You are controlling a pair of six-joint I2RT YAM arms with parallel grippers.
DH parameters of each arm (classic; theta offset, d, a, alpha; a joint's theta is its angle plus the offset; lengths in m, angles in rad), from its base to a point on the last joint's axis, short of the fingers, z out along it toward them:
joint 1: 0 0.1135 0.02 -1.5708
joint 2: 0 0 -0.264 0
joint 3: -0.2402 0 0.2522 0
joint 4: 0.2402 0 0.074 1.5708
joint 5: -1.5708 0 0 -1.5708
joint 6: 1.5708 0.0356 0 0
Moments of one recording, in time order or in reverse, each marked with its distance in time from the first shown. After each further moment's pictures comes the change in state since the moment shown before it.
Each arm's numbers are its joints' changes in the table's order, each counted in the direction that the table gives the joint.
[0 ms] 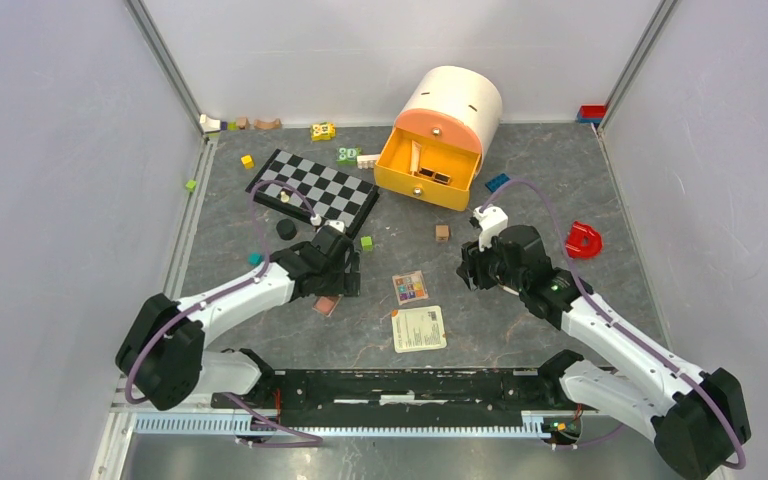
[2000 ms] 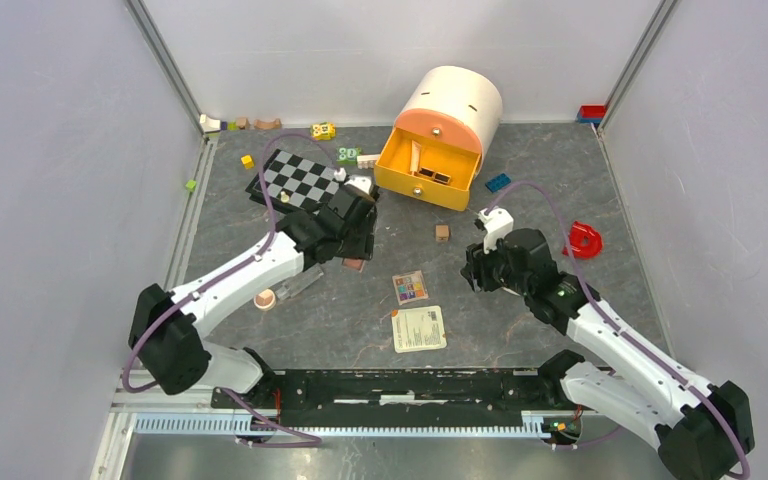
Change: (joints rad) left arm -0.086 0.098 -0.383 0.161 0.083 0.074; right arm 0.001 -0.056 0.006 0.036 -0.032 -0.006
